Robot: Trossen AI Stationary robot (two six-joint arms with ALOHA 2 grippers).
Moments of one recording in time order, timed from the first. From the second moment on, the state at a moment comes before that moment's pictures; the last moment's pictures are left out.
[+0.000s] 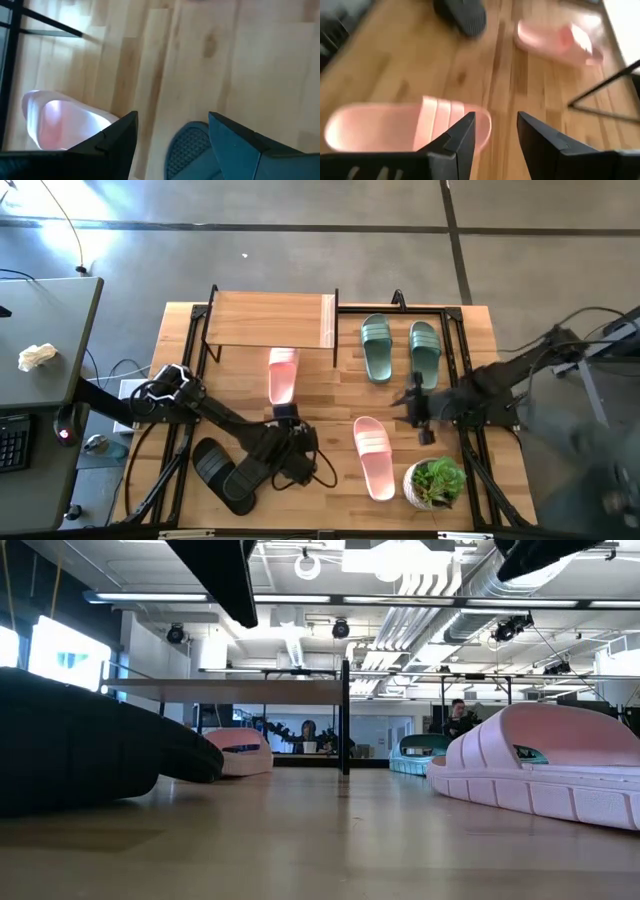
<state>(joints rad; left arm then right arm) -0.40 1.95 1.67 -1.18 -0.56 -0.58 0.50 1.02 0.91 -0.71 0.38 0.09</state>
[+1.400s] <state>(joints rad) -0.41 1.95 1.67 -1.09 -0.51 -0.47 0.76 1.72 1.39 -1.08 0.59 0.49</state>
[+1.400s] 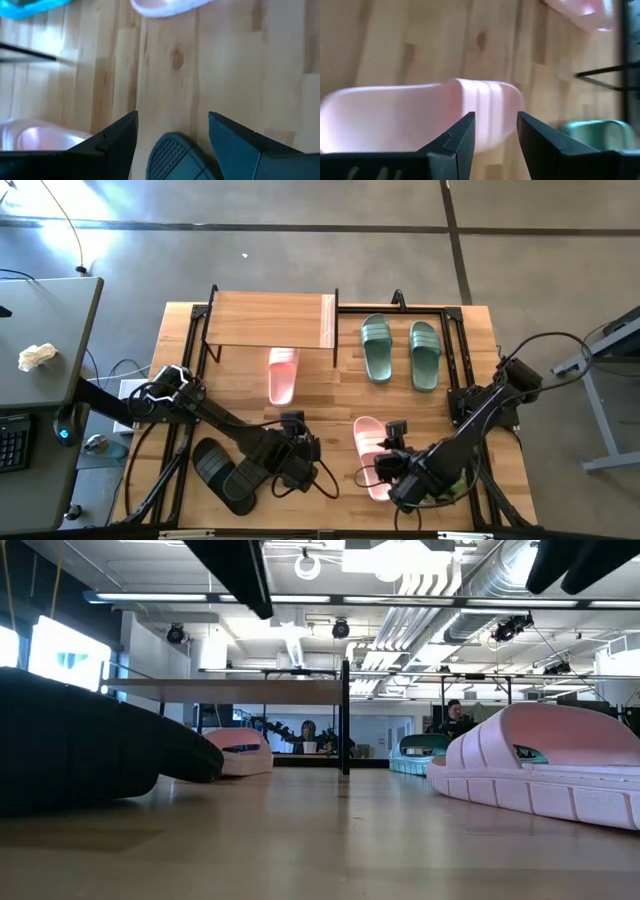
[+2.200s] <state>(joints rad) -0.42 1.95 1.67 -1.10 -0.48 -0.50 0.73 2.00 1.39 -1.16 0.62 0.58</state>
